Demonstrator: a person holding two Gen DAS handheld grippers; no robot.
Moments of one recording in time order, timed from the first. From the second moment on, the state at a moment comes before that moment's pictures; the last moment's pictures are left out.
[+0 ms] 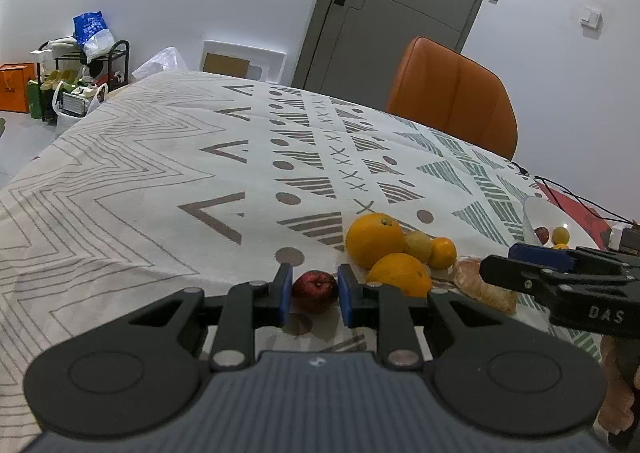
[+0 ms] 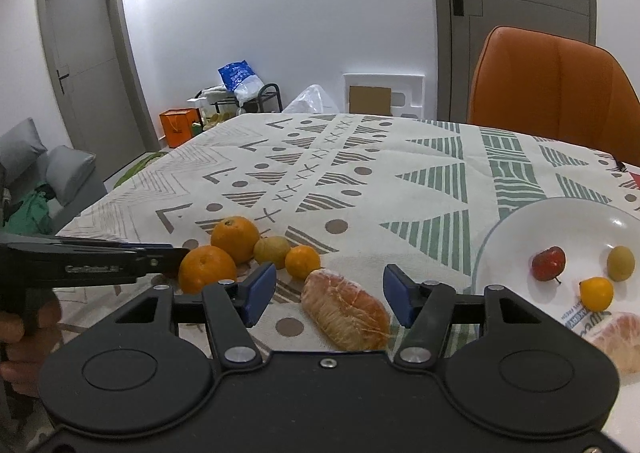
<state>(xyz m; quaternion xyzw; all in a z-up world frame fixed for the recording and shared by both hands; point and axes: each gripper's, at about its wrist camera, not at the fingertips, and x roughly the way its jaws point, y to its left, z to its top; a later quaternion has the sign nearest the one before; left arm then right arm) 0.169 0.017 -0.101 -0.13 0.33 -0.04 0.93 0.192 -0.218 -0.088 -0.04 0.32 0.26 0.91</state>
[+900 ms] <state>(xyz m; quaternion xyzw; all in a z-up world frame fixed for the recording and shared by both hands) 0.157 0.027 -0.090 -0.14 0.32 -0.04 0.94 0.186 -0.210 -0.096 -0.06 0.36 0.25 0.90</state>
